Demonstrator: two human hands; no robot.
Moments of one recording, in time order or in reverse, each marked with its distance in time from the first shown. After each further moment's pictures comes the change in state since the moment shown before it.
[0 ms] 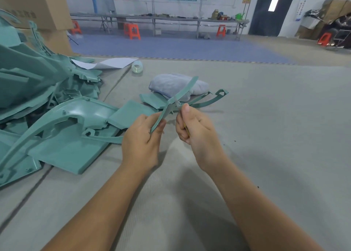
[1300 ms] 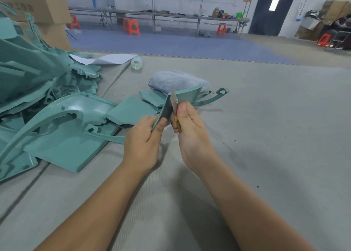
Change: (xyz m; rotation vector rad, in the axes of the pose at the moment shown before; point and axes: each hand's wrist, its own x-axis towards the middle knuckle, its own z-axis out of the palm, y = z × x) left_hand -0.004 0.003 0.001 -0.124 -0.062 -0.115; right_hand 0.009 0.032 0.011 0.111 0.094 -0.088
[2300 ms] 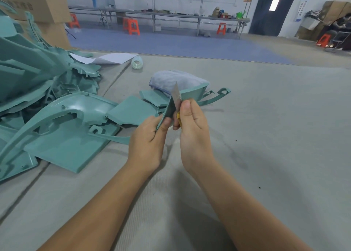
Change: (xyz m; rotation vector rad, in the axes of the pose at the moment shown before) left_hand 0.001 0.000 0.006 -0.118 -0.041 -0.024; right_hand -0.005 -0.017 0.014 -0.092 0.186 -0.022
